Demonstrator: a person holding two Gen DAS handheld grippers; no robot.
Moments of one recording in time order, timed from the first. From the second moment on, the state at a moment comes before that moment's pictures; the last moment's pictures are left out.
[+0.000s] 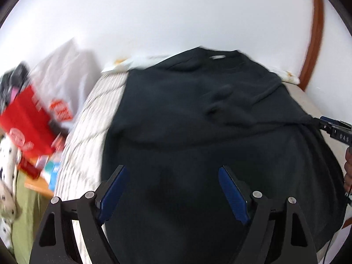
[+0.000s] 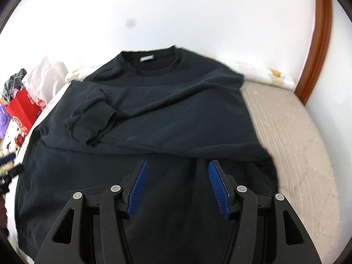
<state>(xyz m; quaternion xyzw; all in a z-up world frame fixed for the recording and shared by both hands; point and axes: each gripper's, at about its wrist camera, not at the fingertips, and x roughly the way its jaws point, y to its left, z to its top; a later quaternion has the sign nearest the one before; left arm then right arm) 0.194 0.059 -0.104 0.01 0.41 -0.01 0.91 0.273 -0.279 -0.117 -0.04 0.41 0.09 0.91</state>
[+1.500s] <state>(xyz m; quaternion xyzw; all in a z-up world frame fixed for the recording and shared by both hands) 0.328 0.118 -0.100 -0.06 0.39 0.08 0.91 0.336 -0.345 -0.121 0.02 0.41 0.06 0.91</state>
